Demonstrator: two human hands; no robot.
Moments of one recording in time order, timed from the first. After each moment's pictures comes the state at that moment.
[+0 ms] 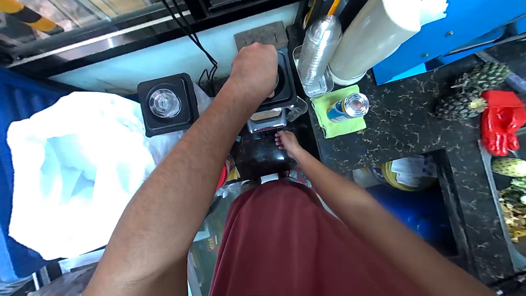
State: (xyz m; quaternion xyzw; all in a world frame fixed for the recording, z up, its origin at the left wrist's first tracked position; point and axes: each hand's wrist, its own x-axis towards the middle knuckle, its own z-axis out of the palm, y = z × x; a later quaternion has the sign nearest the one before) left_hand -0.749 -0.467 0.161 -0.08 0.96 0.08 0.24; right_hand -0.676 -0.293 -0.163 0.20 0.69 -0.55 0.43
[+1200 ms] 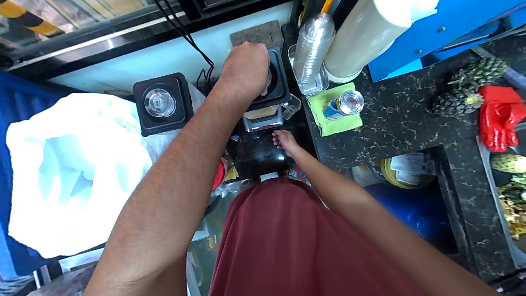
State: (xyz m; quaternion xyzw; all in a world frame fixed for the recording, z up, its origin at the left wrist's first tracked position) left_hand -0.748 -0.464 0.160 -0.08 0.97 0.08 0.23; right_hand -0.679 -0.290 -0.161 0.21 0.68 -0.54 0.44
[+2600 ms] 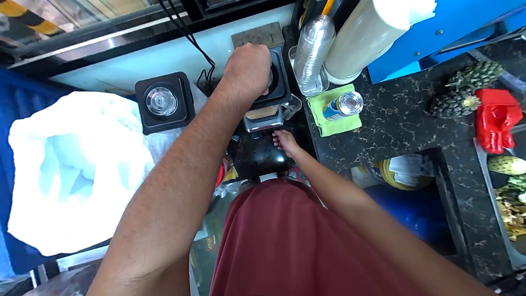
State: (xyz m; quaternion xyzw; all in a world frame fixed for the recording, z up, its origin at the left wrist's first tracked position) left_hand -0.746 -0.464 0.158 -0.09 0.97 0.08 0.22; right_hand -0.674 -0.285 -0.162 0.18 0.69 -0.54 0.45
